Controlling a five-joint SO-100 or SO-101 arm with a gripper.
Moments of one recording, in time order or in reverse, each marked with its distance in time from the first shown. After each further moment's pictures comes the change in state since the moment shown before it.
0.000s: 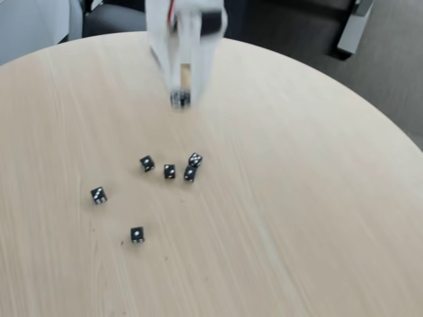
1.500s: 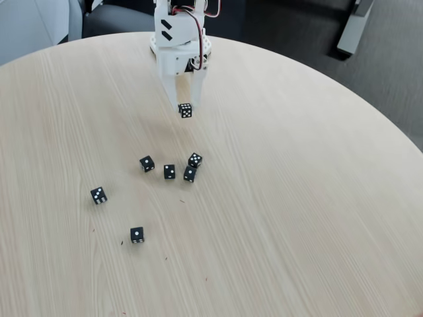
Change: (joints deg) arm -0.5 49.7 89.5 -27.2 -48.6
